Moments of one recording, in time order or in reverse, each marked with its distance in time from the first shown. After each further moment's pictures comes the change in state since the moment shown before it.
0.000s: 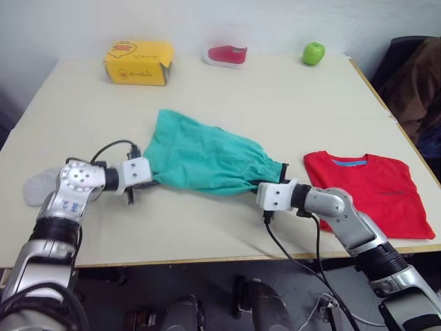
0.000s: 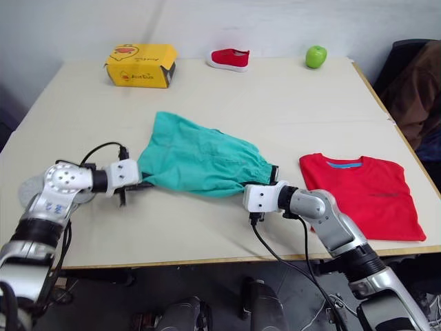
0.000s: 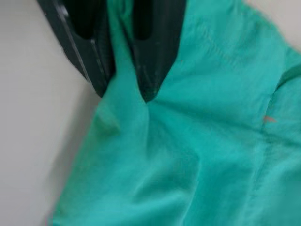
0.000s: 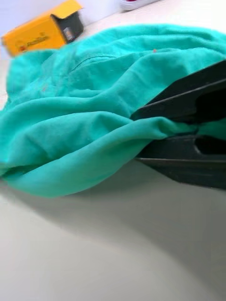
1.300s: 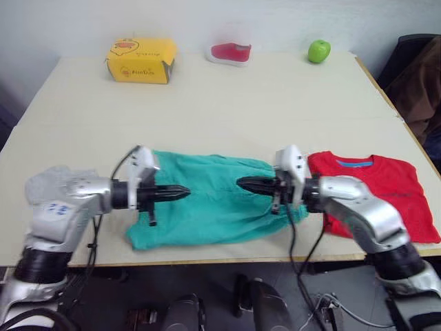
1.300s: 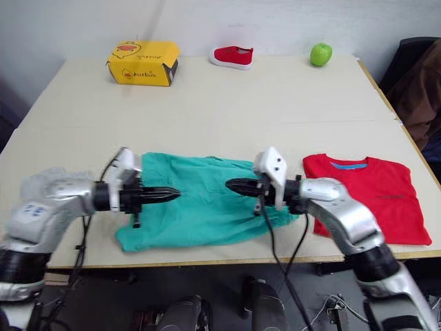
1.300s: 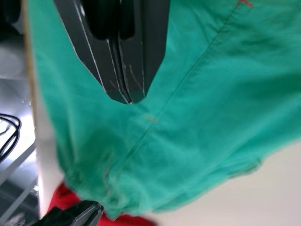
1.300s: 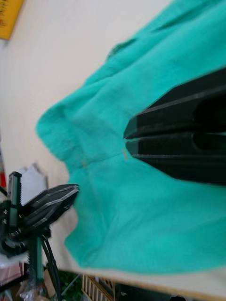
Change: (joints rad) left arm 0.011 -0.114 0.011 -0.424 -0.399 0.809 0.237; right arm -0.039 0.120 -0.025 -0.227 0.636 0.815 -0.014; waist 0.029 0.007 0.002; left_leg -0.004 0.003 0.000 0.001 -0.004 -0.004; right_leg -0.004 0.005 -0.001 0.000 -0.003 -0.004
